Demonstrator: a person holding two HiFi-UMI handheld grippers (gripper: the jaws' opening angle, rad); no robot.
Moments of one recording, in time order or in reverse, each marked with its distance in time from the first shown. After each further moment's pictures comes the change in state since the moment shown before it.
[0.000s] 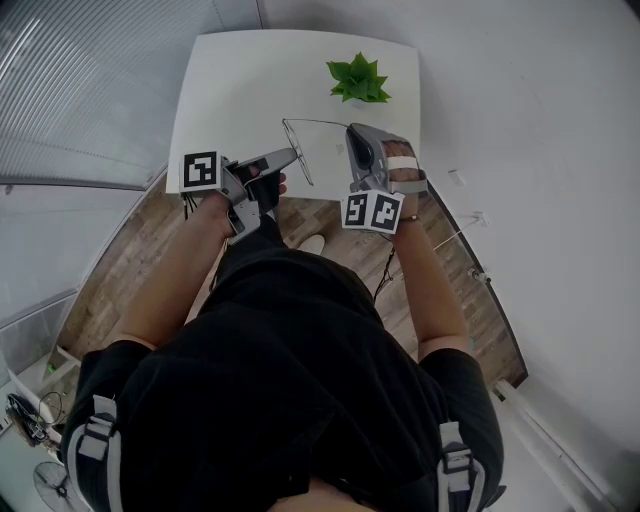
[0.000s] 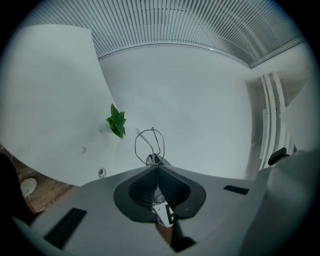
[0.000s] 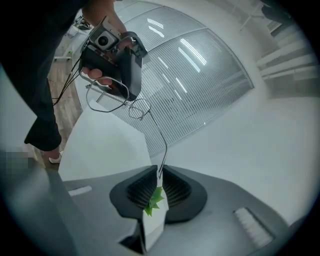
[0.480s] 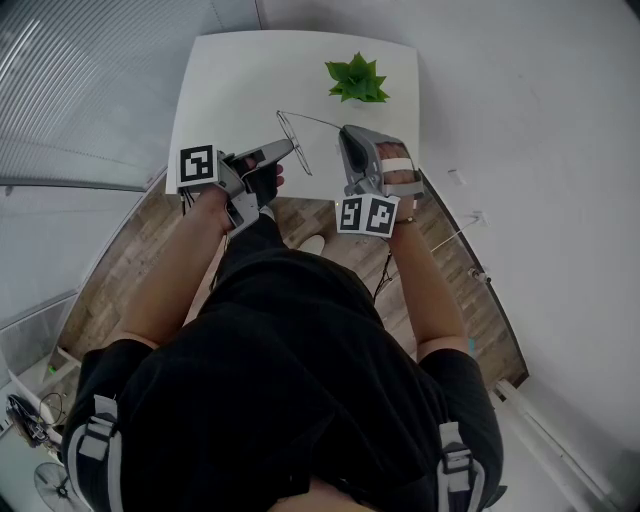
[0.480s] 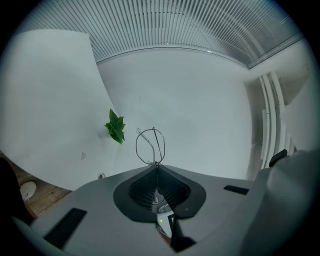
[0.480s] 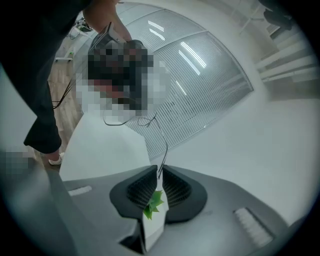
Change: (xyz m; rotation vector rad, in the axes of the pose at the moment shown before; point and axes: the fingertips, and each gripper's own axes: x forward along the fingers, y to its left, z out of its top) left arm 0.003 -0.005 0.015 0.008 -0.037 -0.003; right arm -0.004 0.001 0.013 -0.003 -0.027 -0.002
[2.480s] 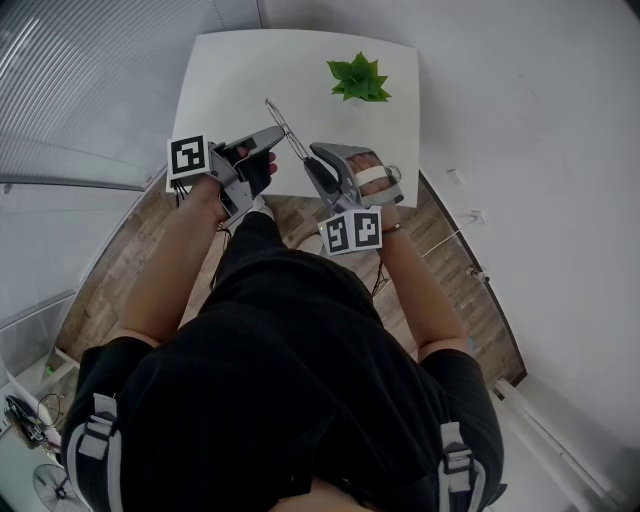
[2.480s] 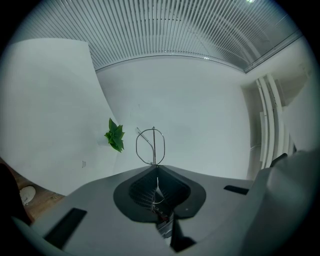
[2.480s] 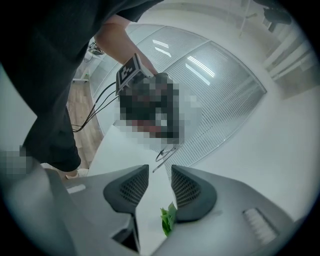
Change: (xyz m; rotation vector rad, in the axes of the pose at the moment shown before) left arm -0.018 -0.007 0.024 0.020 -0.059 -0.003; right arm -0.017 0.055 0.068 0.015 -0.181 0.201
